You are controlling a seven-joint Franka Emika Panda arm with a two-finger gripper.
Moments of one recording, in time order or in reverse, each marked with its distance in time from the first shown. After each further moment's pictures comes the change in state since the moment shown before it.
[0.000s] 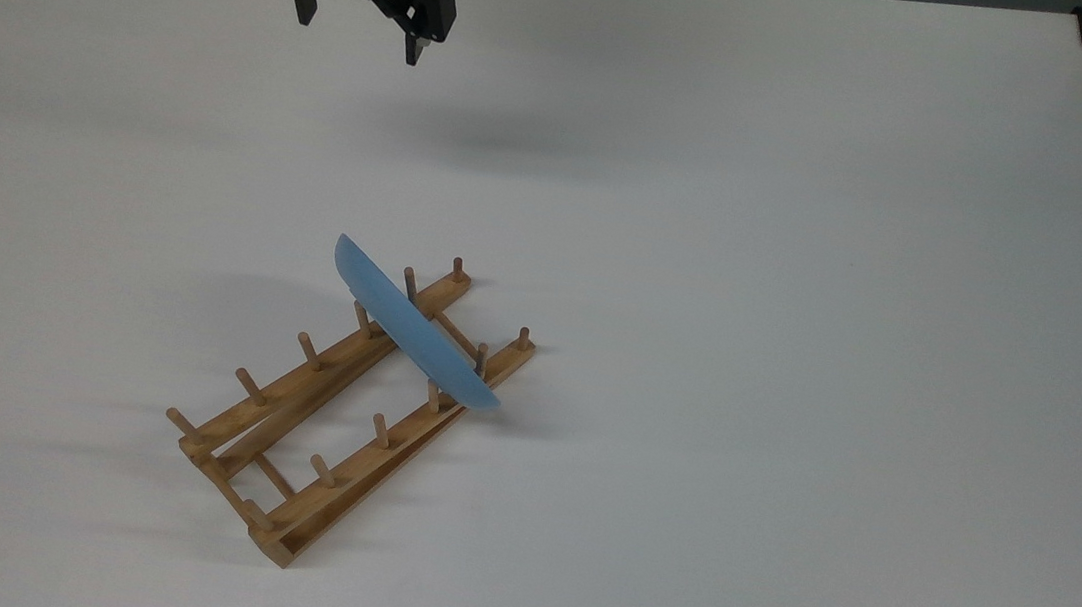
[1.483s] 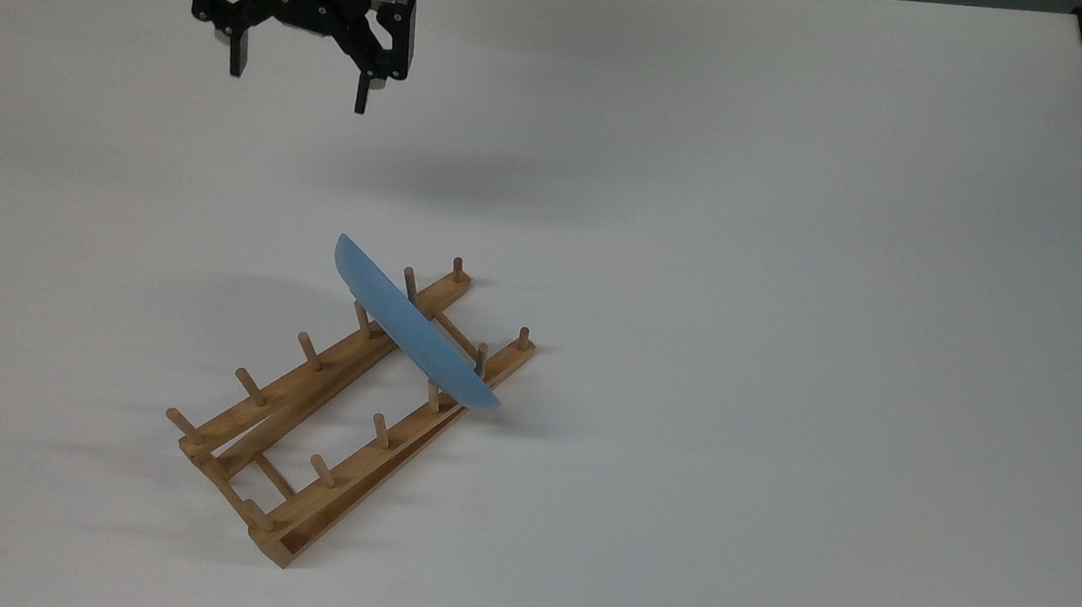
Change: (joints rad) arm 0.000 0.028 0.000 0.006 -0.138 0.308 -0.146
